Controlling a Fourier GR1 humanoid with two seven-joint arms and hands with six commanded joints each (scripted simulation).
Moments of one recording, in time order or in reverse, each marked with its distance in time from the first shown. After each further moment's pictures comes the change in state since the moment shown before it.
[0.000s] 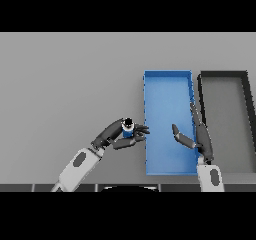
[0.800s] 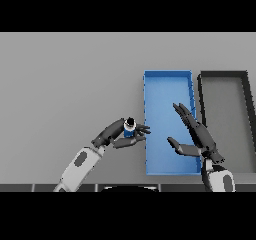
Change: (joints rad) left arm 0.004 -0.039 0.036 0.019 -0.044 -0.059 0.006; right arm -0.004 -0.100 0.046 -0.363 -0.406 0.235 0.246
